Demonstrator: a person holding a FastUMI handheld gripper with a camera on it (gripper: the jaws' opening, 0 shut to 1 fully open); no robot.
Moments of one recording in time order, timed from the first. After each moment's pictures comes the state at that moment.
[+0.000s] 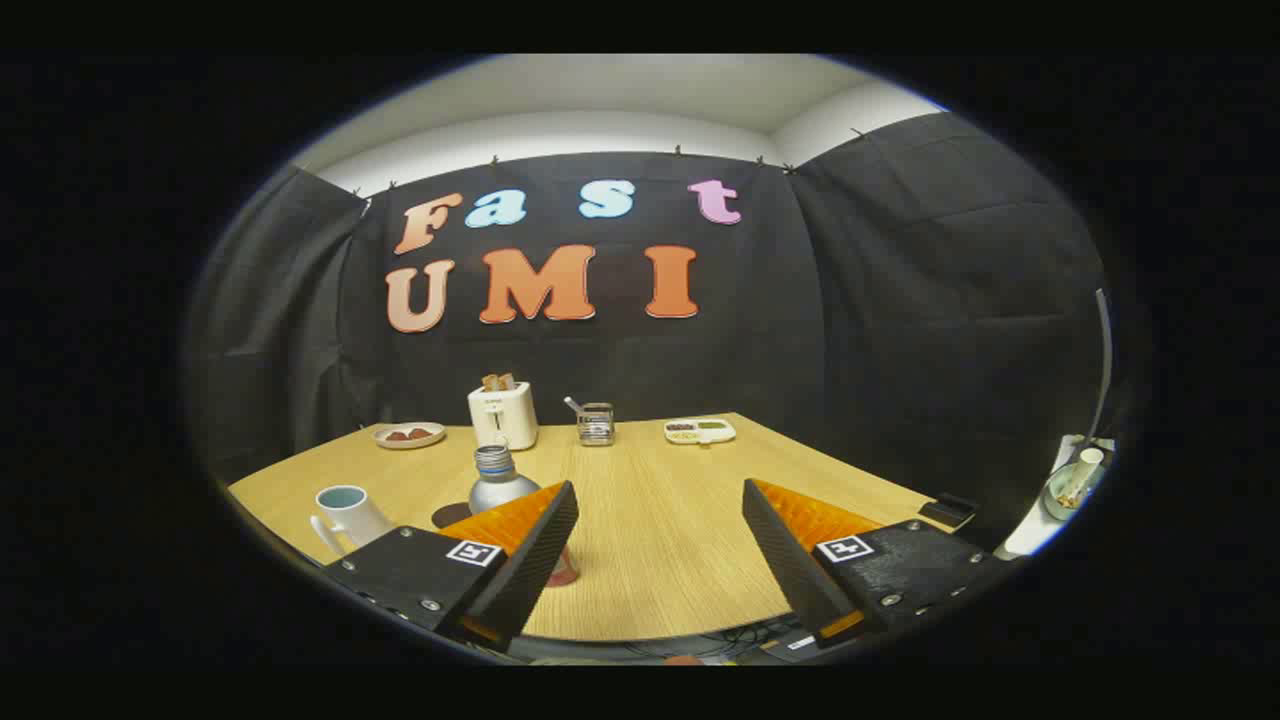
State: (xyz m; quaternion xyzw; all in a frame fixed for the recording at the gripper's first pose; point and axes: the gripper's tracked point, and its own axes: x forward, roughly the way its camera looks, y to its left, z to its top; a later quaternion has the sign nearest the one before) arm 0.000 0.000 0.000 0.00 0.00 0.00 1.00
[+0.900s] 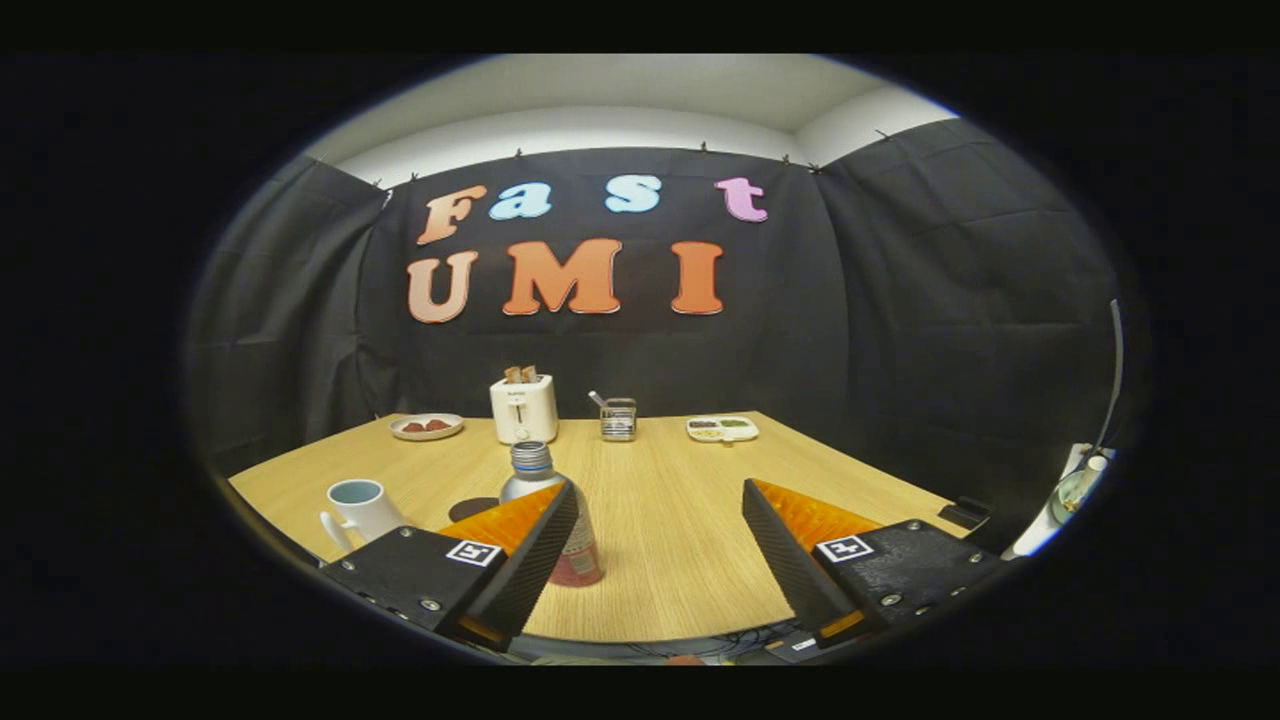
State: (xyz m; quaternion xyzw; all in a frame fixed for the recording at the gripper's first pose) arm 0.005 0.033 -0.006 -0.02 0.01 0.03 1.00
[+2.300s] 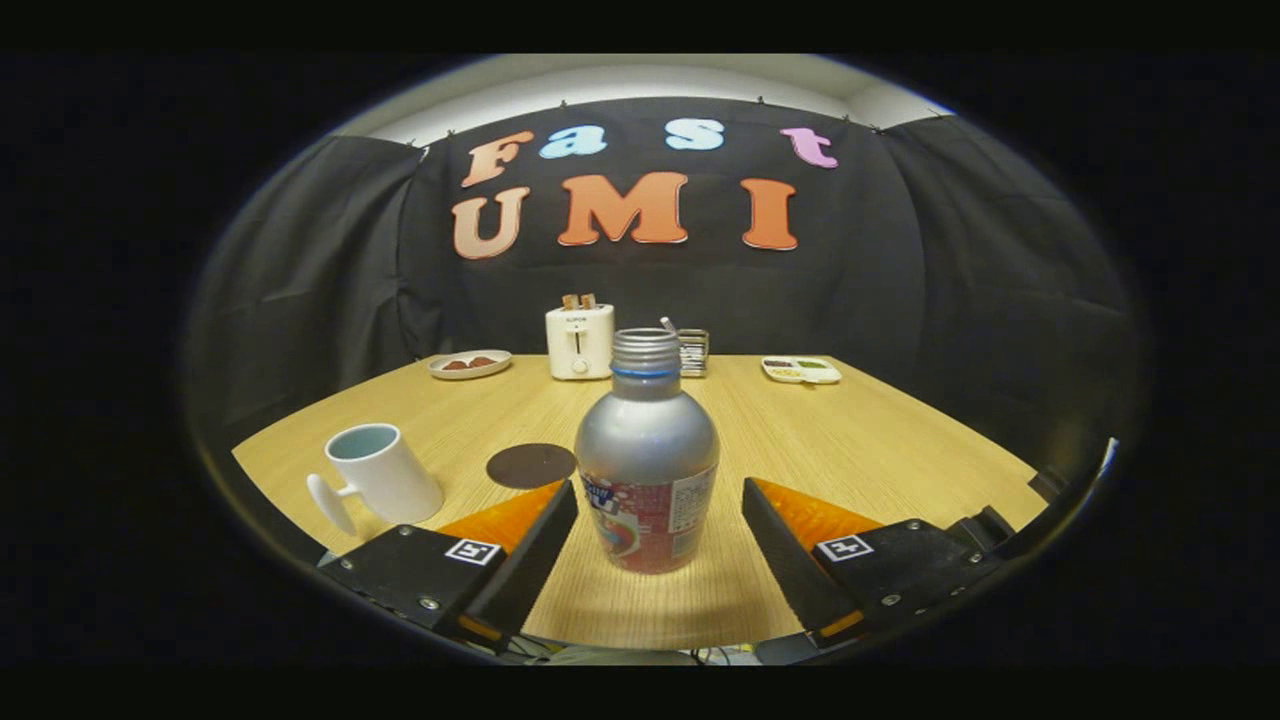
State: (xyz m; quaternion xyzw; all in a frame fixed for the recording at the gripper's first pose) arm 0.044 0.101 -0.094 -0.04 0.12 0.10 0.99
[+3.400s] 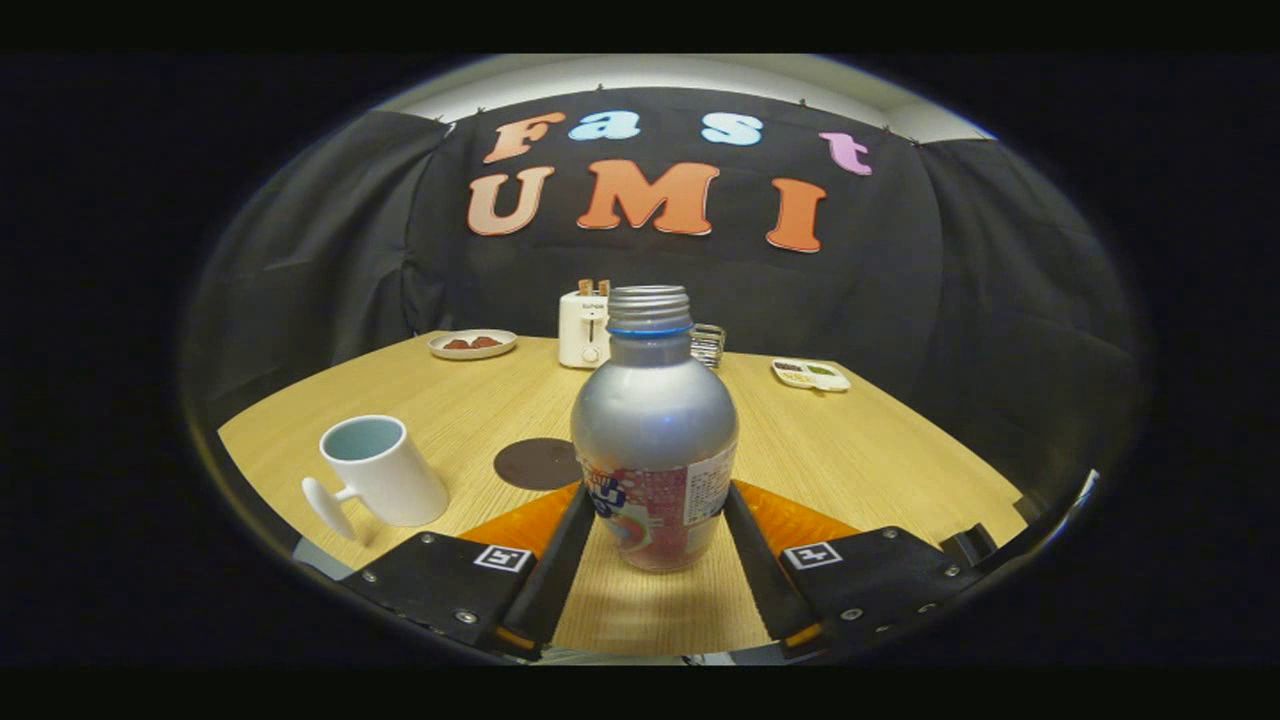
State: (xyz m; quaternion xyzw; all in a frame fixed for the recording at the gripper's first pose) arm 0.046 0.136 -0.080 -0.11 0.12 0.09 0.98
